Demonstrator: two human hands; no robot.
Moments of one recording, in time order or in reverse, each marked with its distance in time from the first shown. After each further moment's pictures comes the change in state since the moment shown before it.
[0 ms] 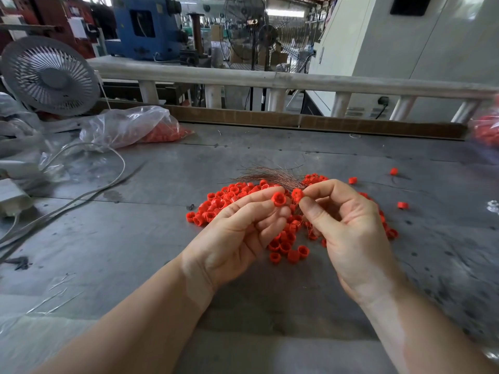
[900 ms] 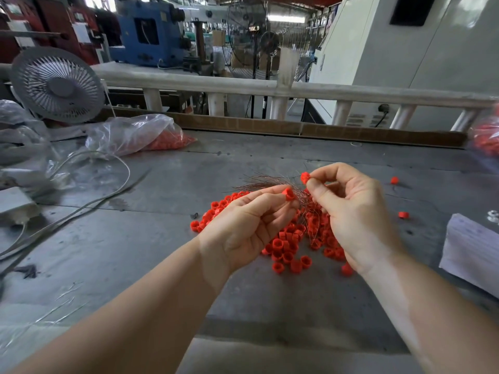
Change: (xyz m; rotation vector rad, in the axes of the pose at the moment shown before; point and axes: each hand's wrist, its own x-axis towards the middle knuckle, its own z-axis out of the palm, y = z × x) left_hand 0.022 0.012 0.015 -0.023 0.107 -0.030; right_hand 0.036 -0.006 -0.004 -0.111 0.087 0.002
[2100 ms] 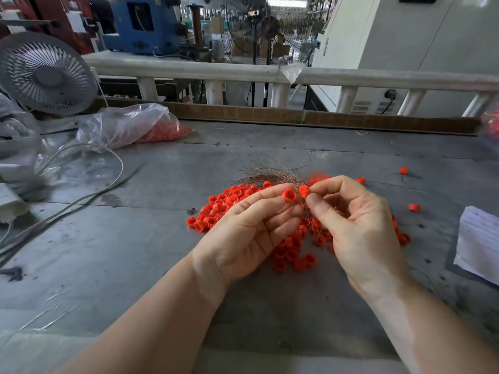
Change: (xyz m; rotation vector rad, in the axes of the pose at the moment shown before) left_hand -0.003 -0.010 -0.013 0.035 -0.111 0.001; right_hand -0.023 0.010 0.002 0.024 -0.037 -0.022
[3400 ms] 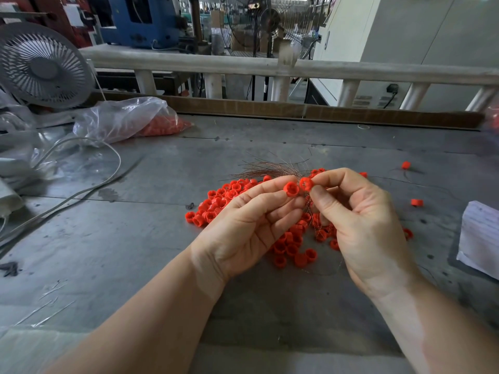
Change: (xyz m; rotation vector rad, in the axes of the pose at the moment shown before) left_hand 0.002 -0.001 0.000 -0.017 -0.041 0.021; right_hand 0.000 -0.003 -0.001 0.148 -0.071 0.048
